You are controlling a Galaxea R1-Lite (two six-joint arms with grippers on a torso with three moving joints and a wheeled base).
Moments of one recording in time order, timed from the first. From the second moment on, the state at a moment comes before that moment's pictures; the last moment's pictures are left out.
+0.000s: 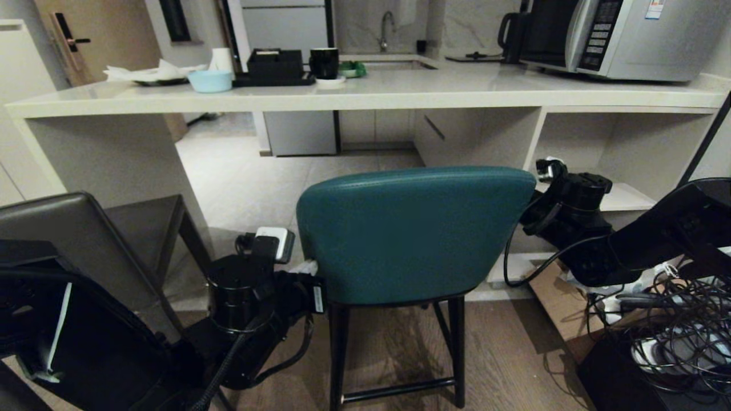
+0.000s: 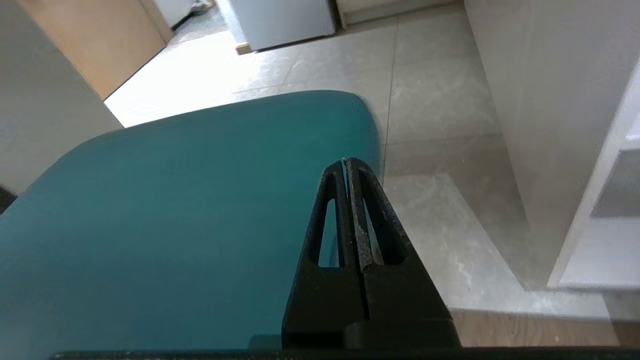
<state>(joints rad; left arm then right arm) -0.64 1.94 -0.54 -1.23 0.38 -0.16 0.11 2.25 -1.19 -1.07 0.19 0.22</state>
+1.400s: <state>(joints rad) -0.46 1.91 -0.54 -1.24 0.34 -0.12 0.11 2.14 -1.03 -1.09 0.16 0.21</state>
